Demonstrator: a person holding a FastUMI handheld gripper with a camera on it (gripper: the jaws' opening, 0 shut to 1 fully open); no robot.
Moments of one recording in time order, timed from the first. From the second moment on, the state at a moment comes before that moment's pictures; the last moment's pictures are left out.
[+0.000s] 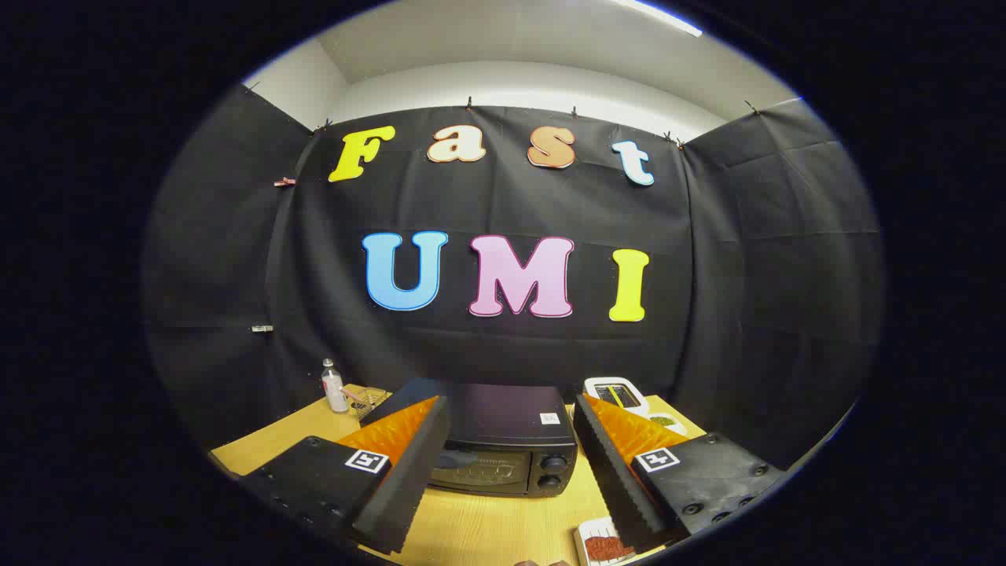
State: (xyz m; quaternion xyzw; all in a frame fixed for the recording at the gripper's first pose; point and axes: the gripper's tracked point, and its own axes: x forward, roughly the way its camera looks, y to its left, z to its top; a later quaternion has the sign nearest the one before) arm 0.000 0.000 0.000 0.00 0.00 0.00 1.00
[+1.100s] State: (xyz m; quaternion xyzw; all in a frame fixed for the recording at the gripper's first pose) arm 0.002 0.019 -0.017 0.03 0.02 0.00 1.00
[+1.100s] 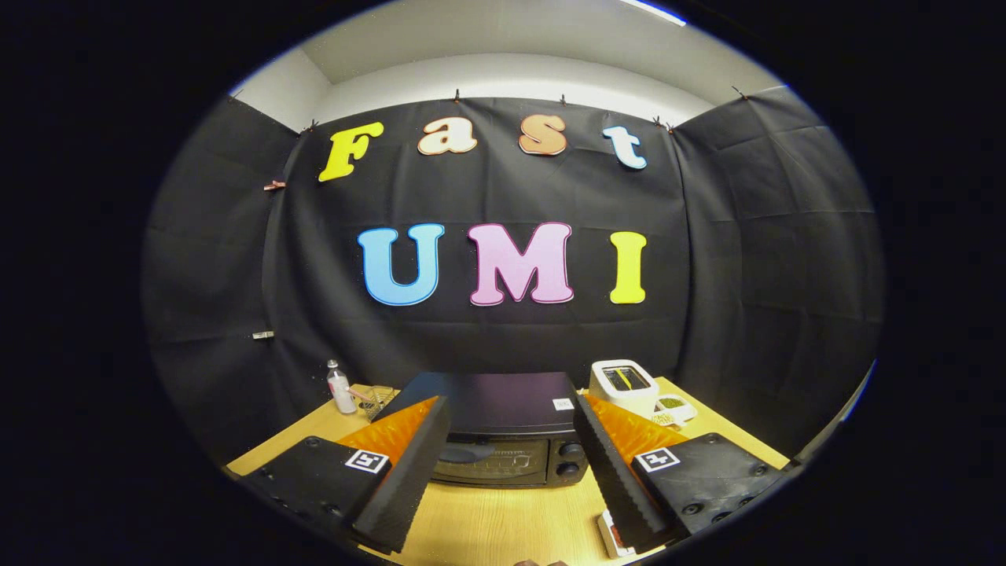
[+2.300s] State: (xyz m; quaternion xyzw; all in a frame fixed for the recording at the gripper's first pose) arm 0.132 0.095 -0.166 0.02 0.14 -0.02 0.99
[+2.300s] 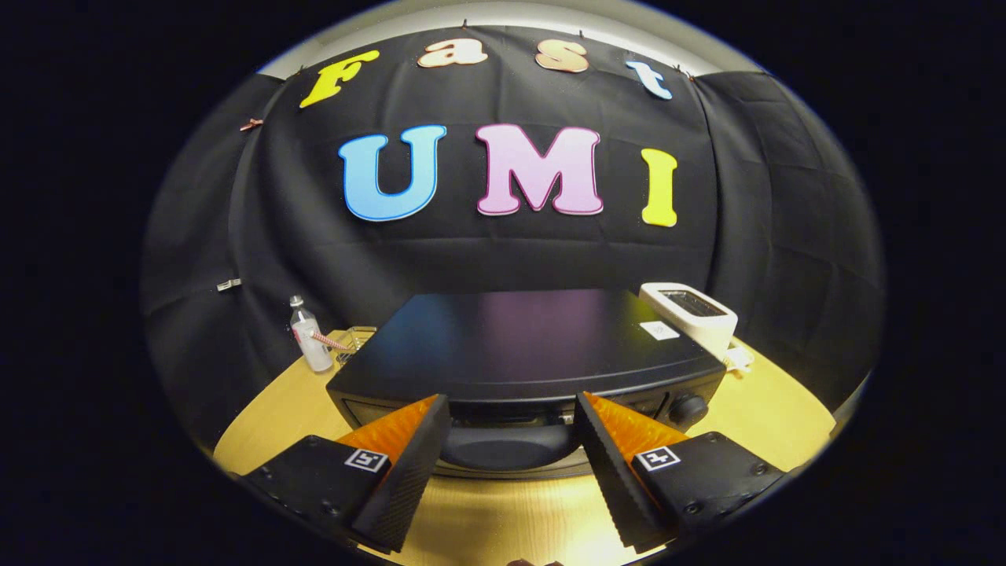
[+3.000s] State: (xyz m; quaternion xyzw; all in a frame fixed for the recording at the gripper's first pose) arm 0.104 0.101 -0.181 0.02 0.18 0.01 0.98
